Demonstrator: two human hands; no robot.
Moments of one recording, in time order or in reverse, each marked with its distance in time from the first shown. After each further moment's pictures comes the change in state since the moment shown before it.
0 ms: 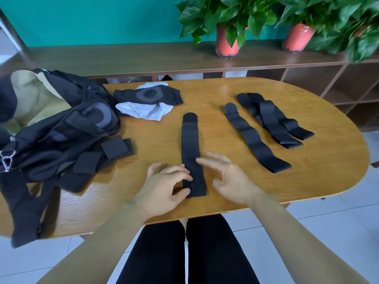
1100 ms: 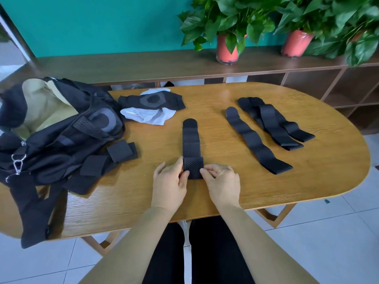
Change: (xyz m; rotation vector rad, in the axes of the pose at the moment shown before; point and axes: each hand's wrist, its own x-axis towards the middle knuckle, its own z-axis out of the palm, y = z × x) left_hand 0.019 0.015 0.025 0.025 0.385 -0.262; right_hand 0.017 -0.008 0.057 0.111 0.677 0.156
